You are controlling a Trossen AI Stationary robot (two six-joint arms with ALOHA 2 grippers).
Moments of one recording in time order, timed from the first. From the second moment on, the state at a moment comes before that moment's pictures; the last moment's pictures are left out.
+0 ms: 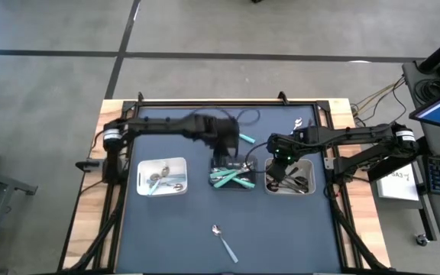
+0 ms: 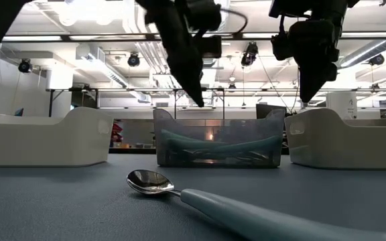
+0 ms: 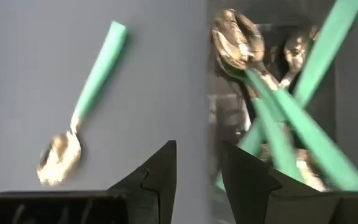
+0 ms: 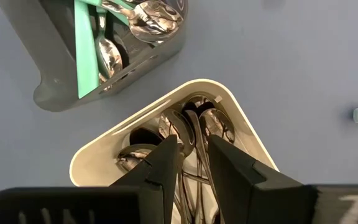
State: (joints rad) left arm 0.15 1.95 1.65 -0.83 -0.05 0.23; right arm -0.08 1.29 0.99 -0.93 -0.02 0.52
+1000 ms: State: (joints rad) left arm 0.44 2.16 1.70 -0.47 0.19 0.63; right arm -0.08 1.29 0.99 -0.90 -0.02 0.52
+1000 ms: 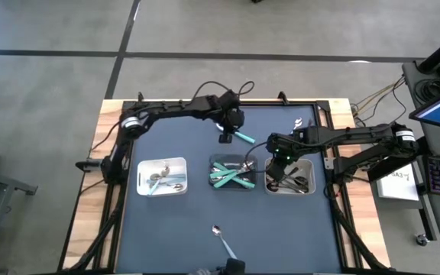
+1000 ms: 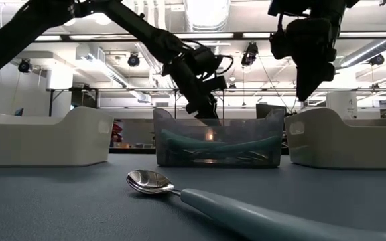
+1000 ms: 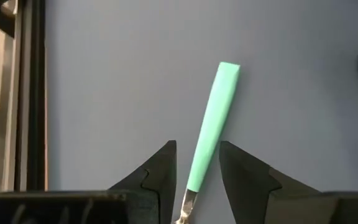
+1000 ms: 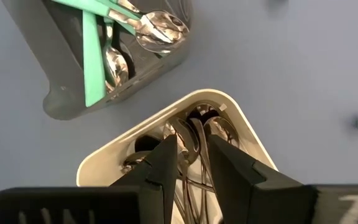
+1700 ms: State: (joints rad) left arm 0.59 2.27 1.74 -0.73 0.18 0.62; right arm -0.08 1.29 0.99 -0.90 -0.02 0.52
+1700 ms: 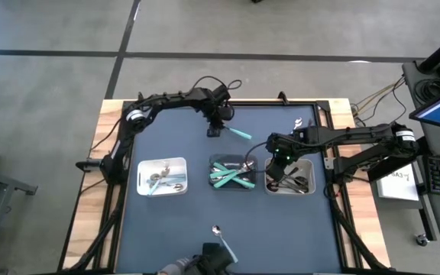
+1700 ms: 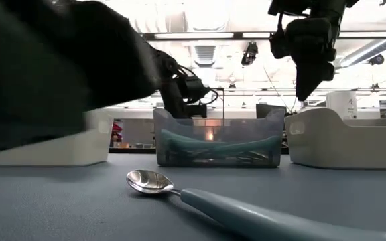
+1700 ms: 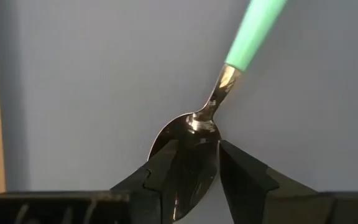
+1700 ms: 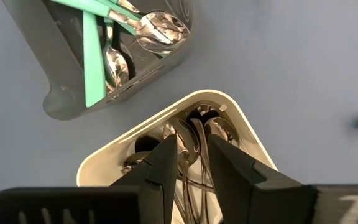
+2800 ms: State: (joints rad) left arm 0.70 2.15 1.74 -1.22 0.12 0.30; right arm -0.08 1.29 0.99 -0.90 -0.02 0.52
